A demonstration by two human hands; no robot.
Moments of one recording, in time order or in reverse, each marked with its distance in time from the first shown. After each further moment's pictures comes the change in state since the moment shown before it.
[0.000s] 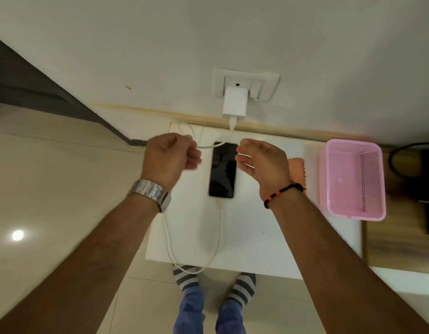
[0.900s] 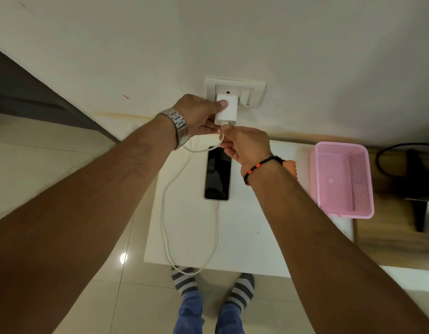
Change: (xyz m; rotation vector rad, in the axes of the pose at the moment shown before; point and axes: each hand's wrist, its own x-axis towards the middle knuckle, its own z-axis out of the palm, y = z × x) left_hand 0.066 0.071 0.058 0.061 -0.361 -0.133; right_hand 0.007 -0.038 0.038 -0.059 0.015 0.013
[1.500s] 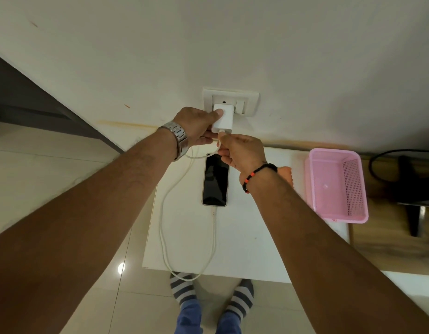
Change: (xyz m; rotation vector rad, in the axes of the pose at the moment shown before) left_hand -0.001 -0.008 0.002 0.077 0.070 0.024; right_hand -0.010 0.000 -0.006 -0.067 -0.032 -0.067
